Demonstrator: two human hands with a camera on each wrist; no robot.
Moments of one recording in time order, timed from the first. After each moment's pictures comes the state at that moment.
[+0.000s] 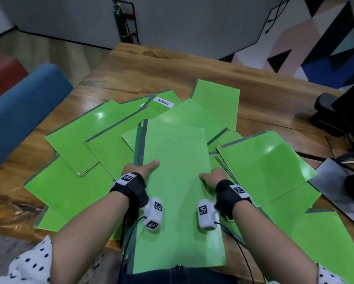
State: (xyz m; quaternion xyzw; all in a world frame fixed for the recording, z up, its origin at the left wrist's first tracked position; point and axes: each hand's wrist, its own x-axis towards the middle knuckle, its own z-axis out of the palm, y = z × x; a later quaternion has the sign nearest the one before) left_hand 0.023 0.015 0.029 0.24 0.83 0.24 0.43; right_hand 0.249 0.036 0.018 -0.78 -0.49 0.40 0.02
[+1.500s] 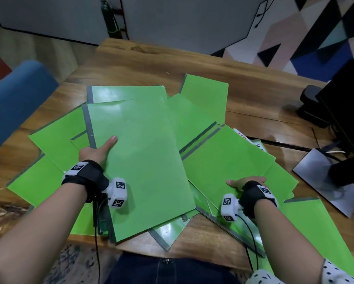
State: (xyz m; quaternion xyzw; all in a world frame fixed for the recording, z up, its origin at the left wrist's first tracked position) left_hand -0.033 0.025 0.053 0.21 0.83 0.39 0.35; right_hand 0.376 0.018 -0.003 -0.92 -0.18 0.36 -0.01
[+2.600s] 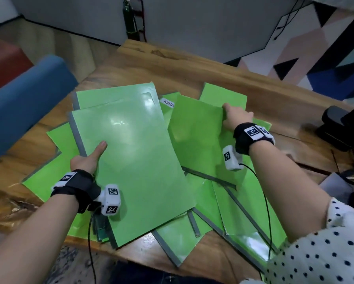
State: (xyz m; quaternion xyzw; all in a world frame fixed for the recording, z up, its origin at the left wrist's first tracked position) left_hand -0.099 0.016 0.050 0.13 0.83 0.41 0.35; right_hand 0.254 0.180 0.126 -0.69 -0.72 0.06 -0.04
